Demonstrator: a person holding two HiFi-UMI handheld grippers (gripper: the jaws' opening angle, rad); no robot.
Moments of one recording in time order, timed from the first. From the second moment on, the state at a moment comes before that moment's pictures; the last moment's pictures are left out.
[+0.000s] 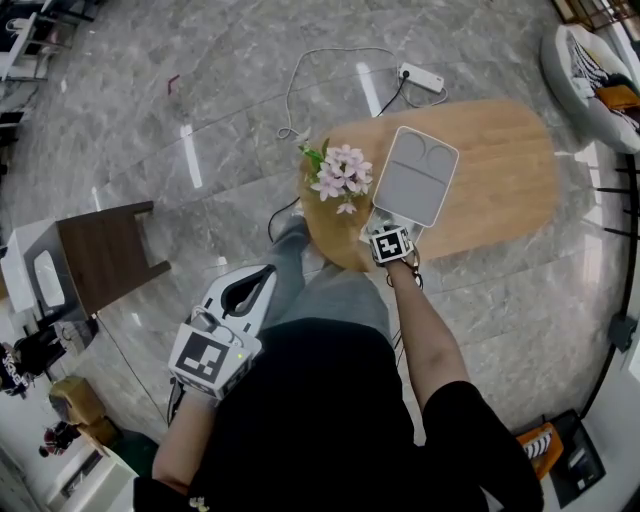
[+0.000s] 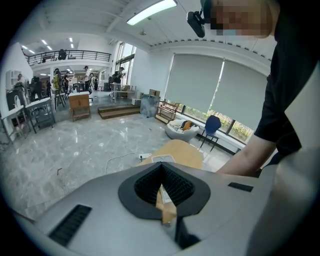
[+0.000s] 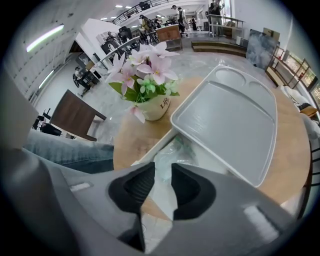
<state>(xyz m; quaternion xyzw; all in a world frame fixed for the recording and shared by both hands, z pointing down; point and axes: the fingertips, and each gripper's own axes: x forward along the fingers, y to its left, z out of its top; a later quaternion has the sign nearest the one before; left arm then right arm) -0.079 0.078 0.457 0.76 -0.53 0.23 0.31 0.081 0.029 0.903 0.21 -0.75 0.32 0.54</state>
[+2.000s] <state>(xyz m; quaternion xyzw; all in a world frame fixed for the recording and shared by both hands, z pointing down) -0.062 -0.037 0.410 0.92 -0.32 0.12 0.21 0.112 -0.016 0.450 0.49 -0.82 0.19 0.21</state>
